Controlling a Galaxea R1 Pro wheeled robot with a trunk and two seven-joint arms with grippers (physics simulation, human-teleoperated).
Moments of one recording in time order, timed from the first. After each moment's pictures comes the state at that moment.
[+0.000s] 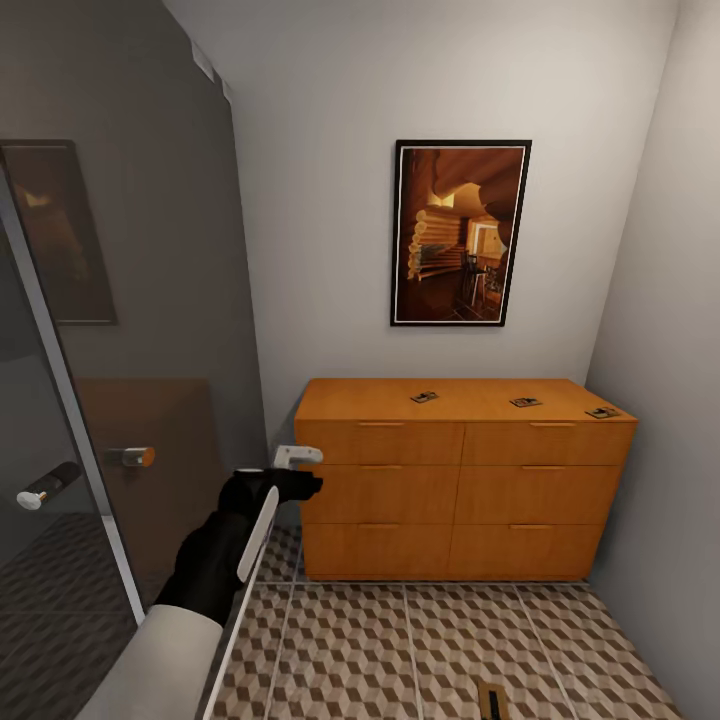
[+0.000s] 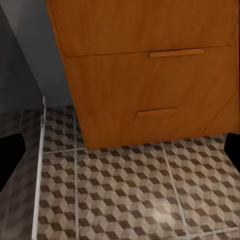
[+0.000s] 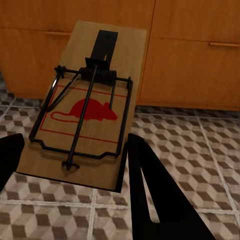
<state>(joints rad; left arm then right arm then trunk) -0.65 -0.14 -0.11 -1.17 0.01 0.85 0.04 -0.18 -0.02 0.04 -0.02 0.05 -1.03 -0.06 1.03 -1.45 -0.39</state>
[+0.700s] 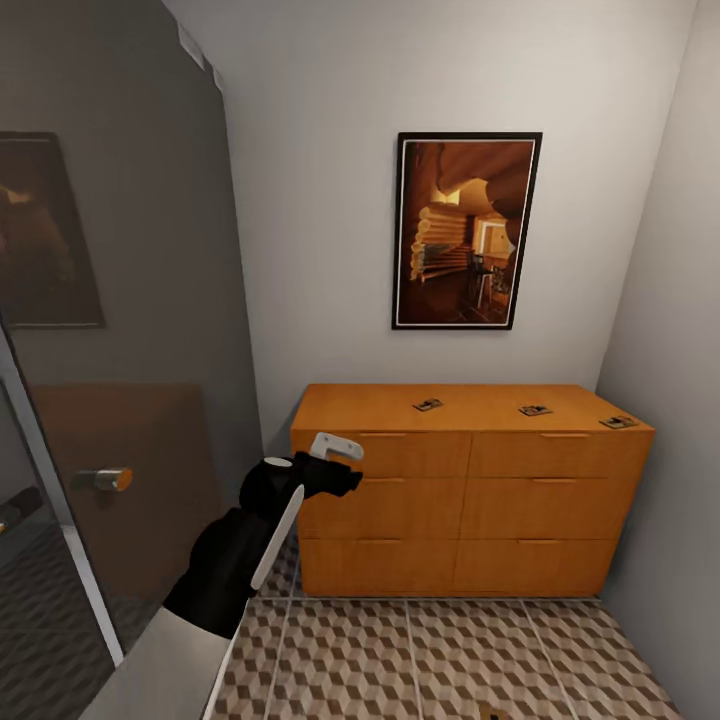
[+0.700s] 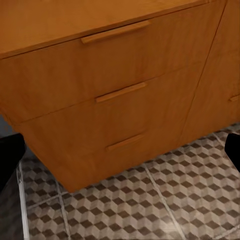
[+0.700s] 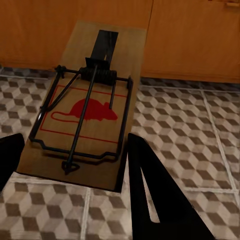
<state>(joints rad) -0.65 -0.14 -0.33 -1.34 0.01 0.93 -0.06 -0.18 -0.02 0.03 -0.02 0.05 -0.86 -0.05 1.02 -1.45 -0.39</state>
